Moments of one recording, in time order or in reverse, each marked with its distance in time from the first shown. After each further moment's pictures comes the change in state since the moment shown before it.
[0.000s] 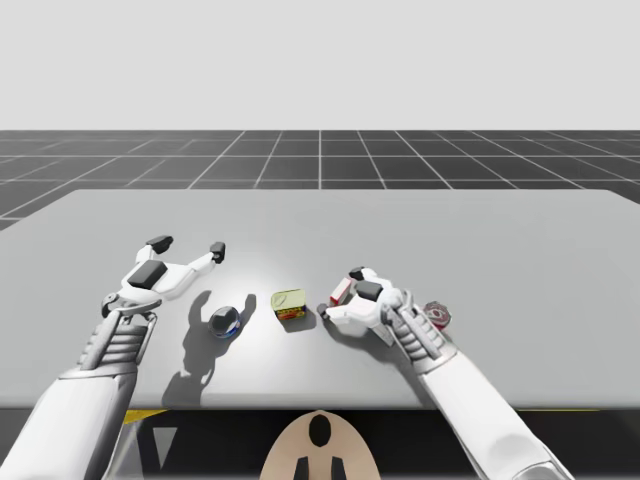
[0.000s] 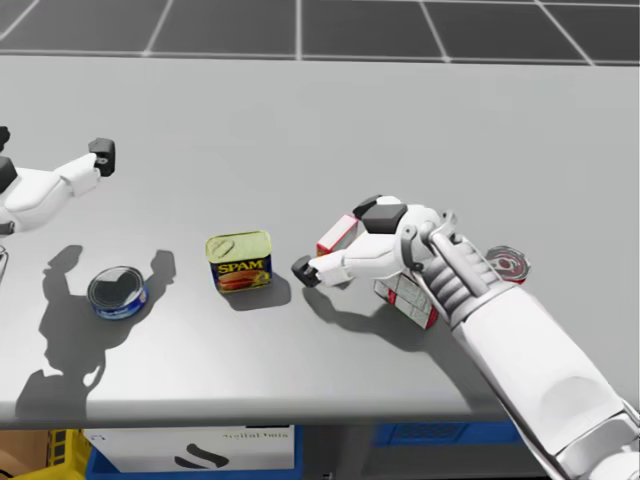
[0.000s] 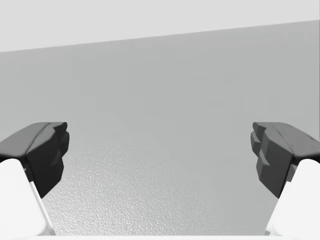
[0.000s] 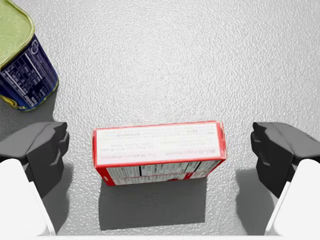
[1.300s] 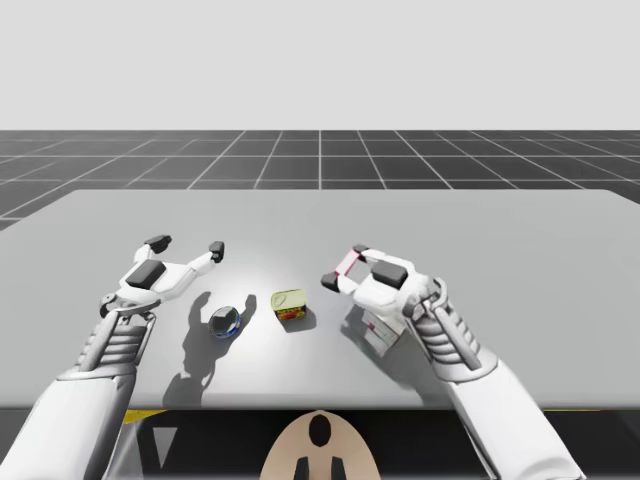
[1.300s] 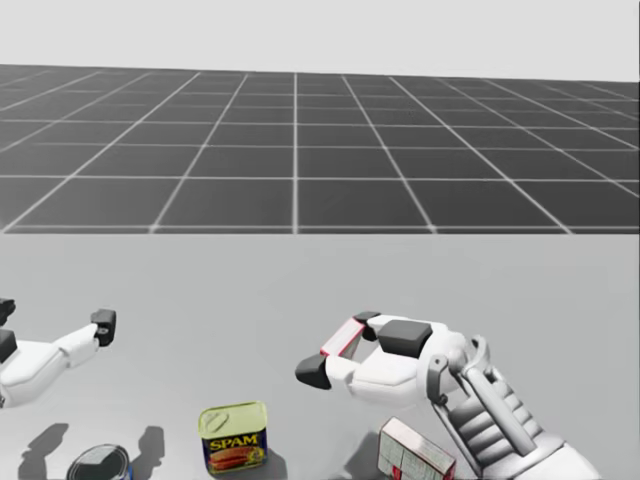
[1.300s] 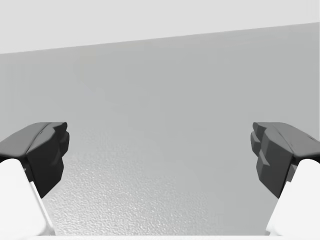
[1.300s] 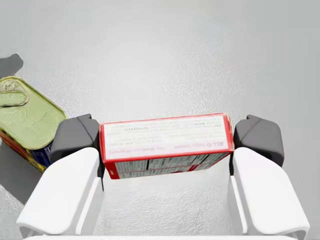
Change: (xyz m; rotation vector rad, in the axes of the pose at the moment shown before) left arm 0.002 0.000 0.001 0.010 -0.003 -0.002; right arm 0.046 0.004 0.058 -0.054 -0.214 0.036
